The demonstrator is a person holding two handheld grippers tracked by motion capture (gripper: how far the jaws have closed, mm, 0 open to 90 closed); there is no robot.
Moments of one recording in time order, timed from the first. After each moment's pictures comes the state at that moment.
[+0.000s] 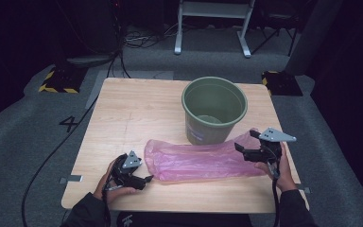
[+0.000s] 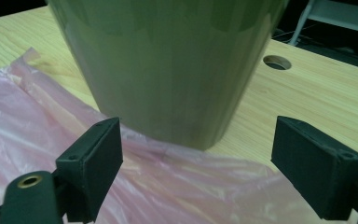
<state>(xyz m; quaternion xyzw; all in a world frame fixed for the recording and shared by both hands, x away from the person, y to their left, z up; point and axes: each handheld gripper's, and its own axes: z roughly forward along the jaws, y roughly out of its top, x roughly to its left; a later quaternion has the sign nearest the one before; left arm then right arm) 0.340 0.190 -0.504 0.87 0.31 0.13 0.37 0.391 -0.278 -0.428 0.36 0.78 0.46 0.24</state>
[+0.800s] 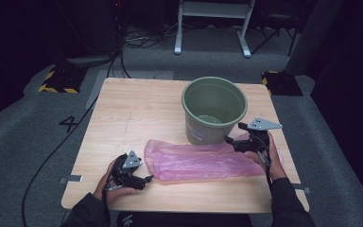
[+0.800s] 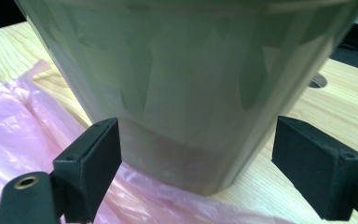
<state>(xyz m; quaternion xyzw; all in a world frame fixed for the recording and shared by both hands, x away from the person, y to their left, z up) 0.340 0.190 -0.504 0.87 0.31 0.13 0.37 0.427 -0.253 -0.429 0.33 0.79 0.47 0.20</state>
